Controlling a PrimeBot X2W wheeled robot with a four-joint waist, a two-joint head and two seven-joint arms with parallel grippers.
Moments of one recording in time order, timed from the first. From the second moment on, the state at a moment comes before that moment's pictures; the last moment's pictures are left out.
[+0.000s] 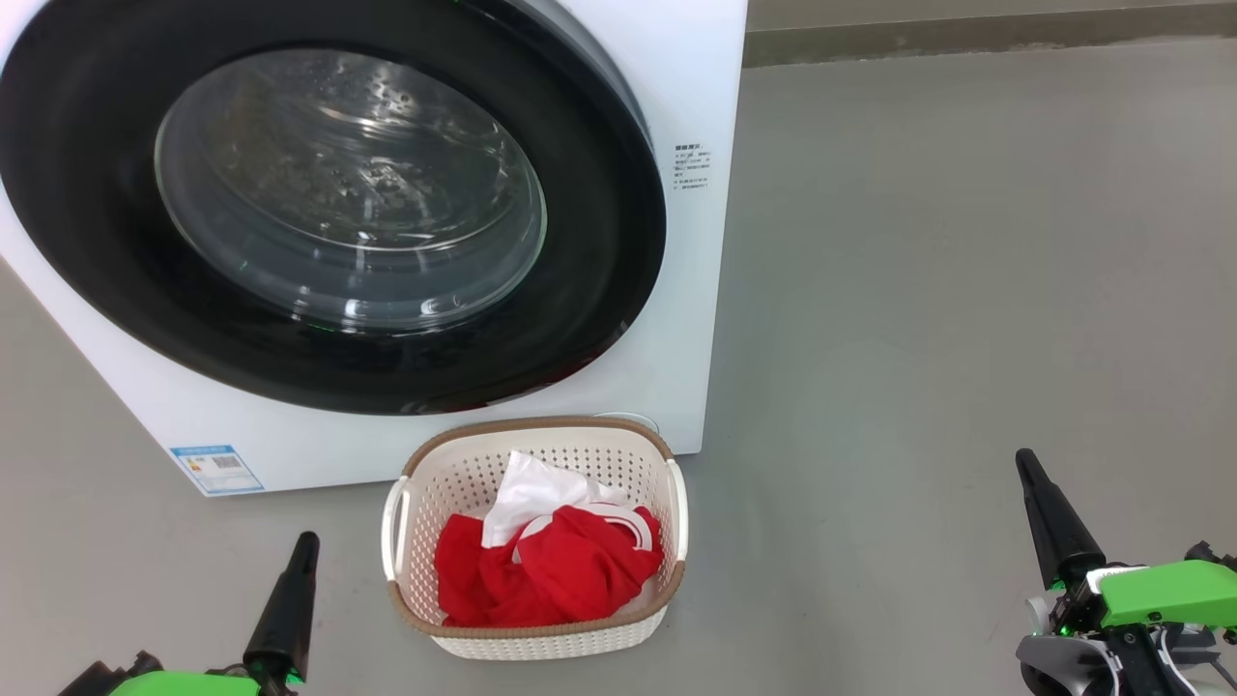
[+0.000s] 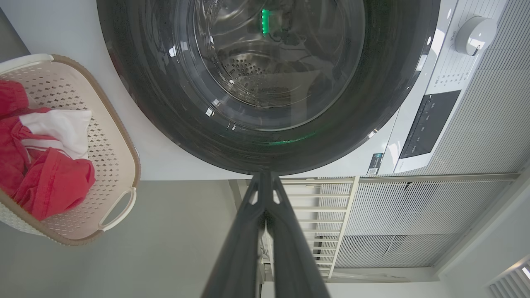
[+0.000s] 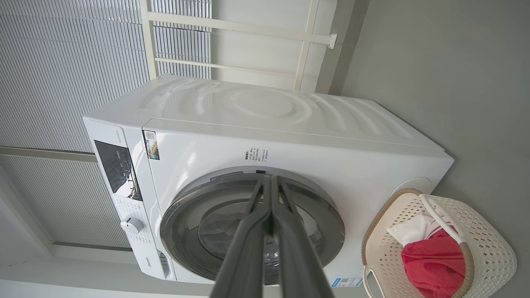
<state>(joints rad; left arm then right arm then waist) -0.07 0.04 0.07 0.27 -1.62 -0.12 0.11 -0.07 -0.04 -0.13 0.27 1.61 0.13 0.11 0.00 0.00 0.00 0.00</state>
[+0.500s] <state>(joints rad) -0.07 0.04 0.07 0.27 -1.62 -0.12 0.11 -0.07 -0.04 -0.13 0.27 1.61 0.13 0.11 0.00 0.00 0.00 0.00</state>
